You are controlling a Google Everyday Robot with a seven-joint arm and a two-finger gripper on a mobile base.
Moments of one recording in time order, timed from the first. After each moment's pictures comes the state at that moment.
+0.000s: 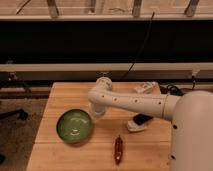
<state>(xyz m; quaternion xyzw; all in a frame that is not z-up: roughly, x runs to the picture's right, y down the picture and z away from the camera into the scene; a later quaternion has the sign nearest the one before) -0.057 0.181 0.834 -0.29 -0.19 -0.31 0.89</state>
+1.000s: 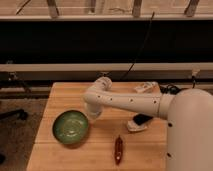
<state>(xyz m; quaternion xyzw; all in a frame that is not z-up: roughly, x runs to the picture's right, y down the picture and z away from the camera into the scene) -0.078 0.182 0.834 -0.28 -0.21 -0.32 0.88</state>
